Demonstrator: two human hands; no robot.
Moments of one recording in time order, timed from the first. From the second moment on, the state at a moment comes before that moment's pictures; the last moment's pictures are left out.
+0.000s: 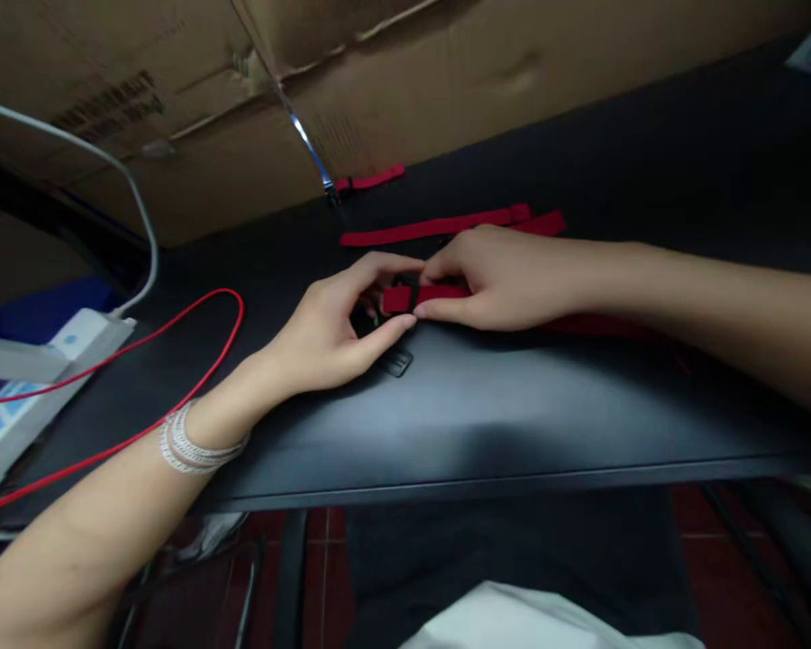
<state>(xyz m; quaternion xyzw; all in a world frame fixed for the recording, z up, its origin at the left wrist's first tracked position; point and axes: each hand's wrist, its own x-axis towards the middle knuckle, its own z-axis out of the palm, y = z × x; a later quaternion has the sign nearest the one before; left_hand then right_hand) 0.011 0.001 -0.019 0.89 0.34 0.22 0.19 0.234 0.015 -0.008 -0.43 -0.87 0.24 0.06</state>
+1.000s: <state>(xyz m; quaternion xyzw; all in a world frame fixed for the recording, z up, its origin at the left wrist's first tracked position) 0.011 0.001 -0.018 0.89 0.35 0.22 0.21 0.234 0.014 -0.007 -0.43 -0.87 0.24 0.05</state>
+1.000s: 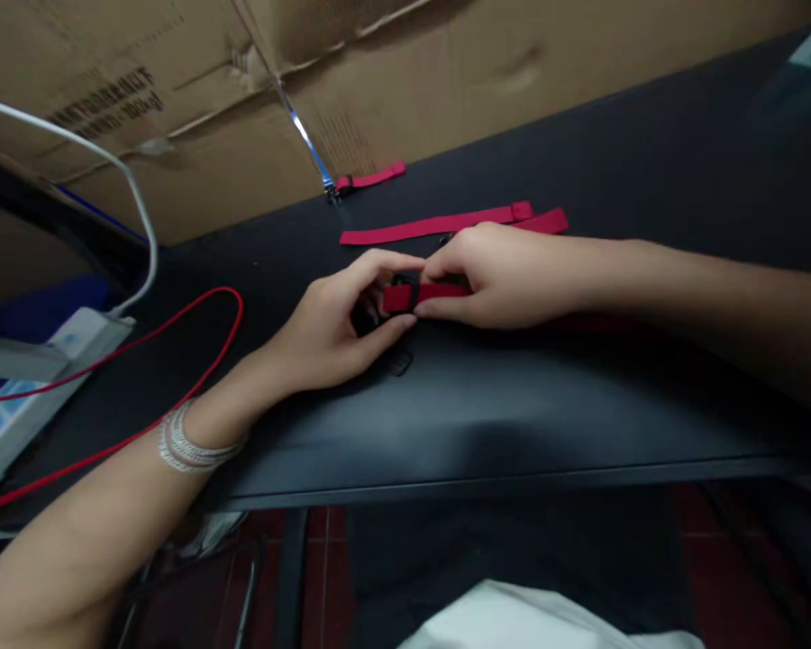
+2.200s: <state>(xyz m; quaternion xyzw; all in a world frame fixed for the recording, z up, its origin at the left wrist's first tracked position) 0.011 0.001 -0.017 0.89 0.35 0.21 0.20 0.234 0.014 -0.007 -0.43 -0.87 0.23 0.05</state>
